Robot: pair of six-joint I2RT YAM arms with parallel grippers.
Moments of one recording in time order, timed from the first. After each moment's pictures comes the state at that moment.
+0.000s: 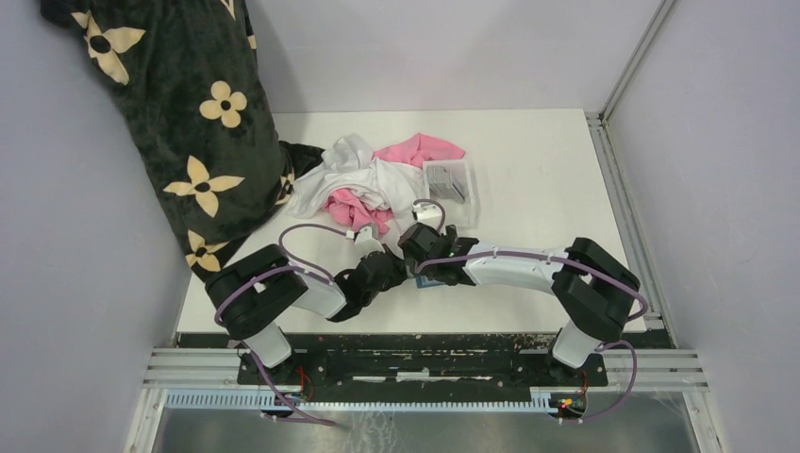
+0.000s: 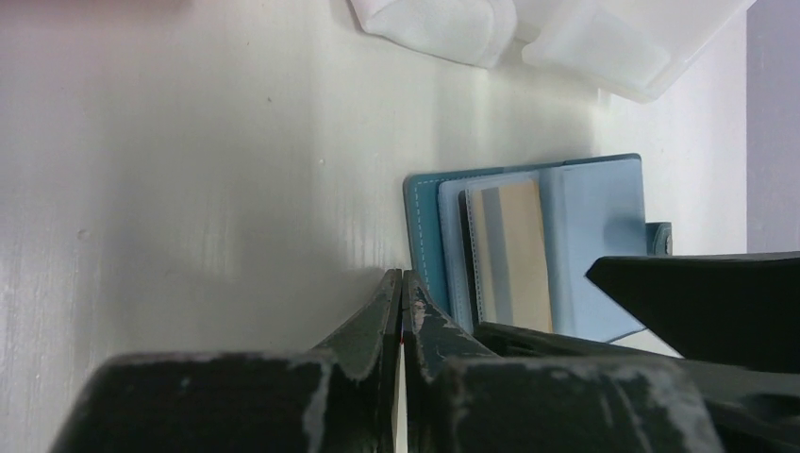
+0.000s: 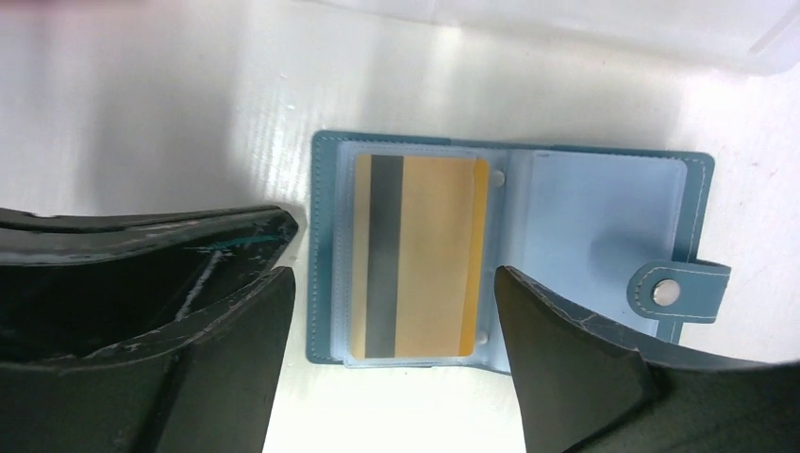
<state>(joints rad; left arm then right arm) -0.92 1.66 0.40 0.72 -0.39 -1.03 1.00 1.68 0.98 -0.31 0.50 0.64</state>
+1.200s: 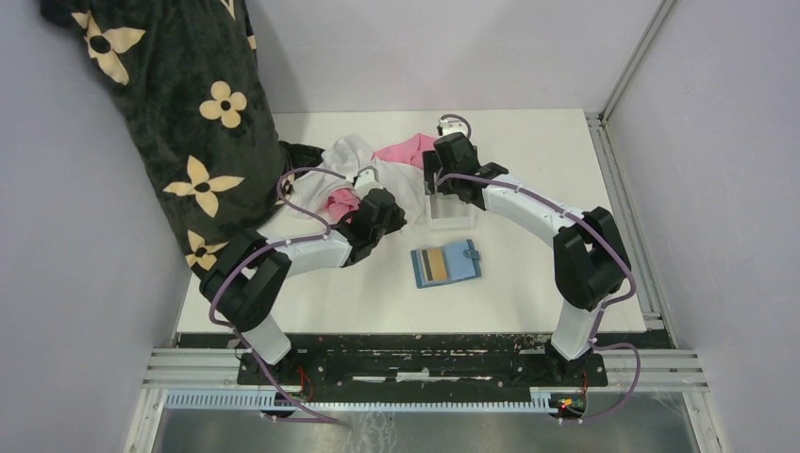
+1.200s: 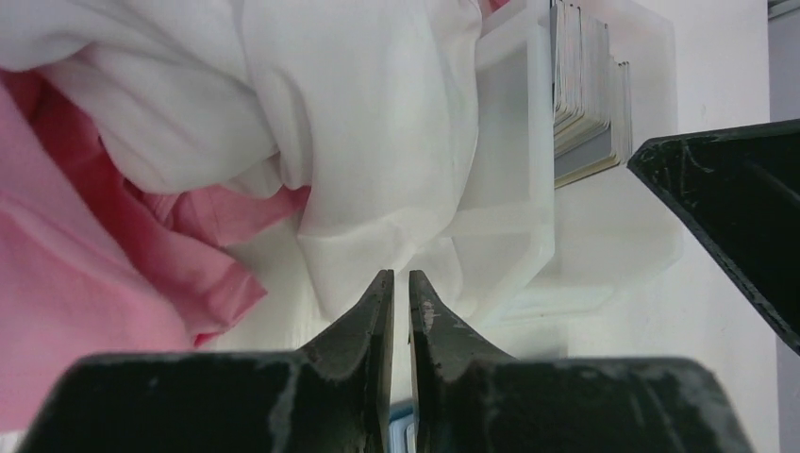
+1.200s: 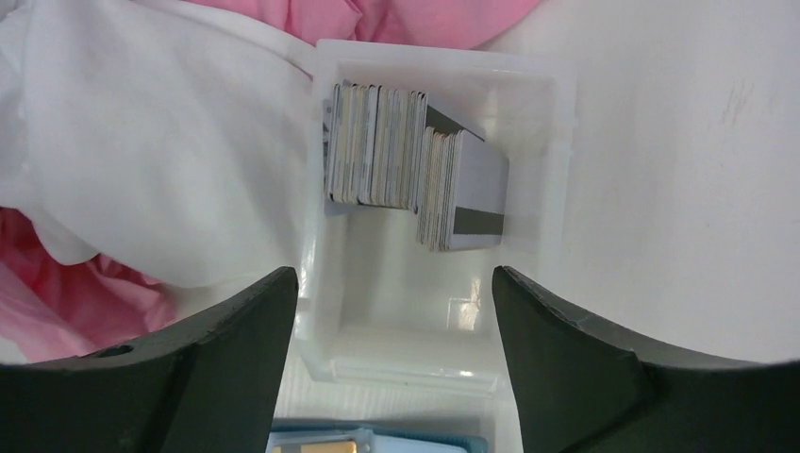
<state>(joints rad) -0.70 1.64 0.82 0.28 -0.37 -0.84 0.60 1.79 1.39 -0.32 0.35 0.32</state>
